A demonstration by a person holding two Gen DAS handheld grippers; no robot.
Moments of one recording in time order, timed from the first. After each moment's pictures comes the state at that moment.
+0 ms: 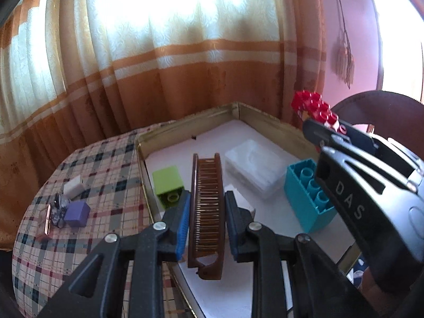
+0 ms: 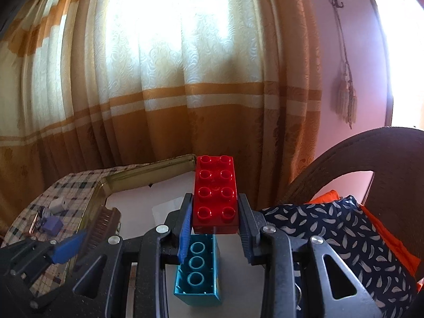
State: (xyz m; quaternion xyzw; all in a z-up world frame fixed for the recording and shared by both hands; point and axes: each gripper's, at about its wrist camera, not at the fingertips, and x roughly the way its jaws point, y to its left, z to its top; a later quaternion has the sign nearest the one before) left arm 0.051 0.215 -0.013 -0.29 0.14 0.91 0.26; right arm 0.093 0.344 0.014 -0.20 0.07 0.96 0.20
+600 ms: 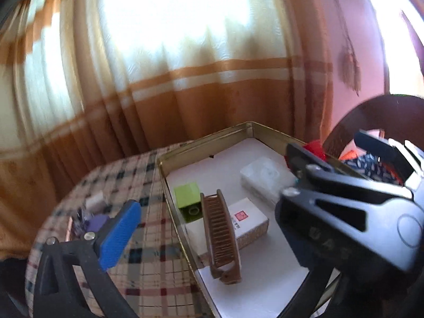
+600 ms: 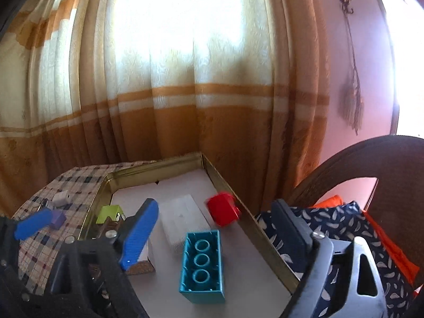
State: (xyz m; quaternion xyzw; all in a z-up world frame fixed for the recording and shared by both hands) left arm 0.069 0.208 -0.002 -0.22 0.16 0.93 0.23; right arm 0.095 0.333 0.014 -0.19 0.05 0.96 0.20
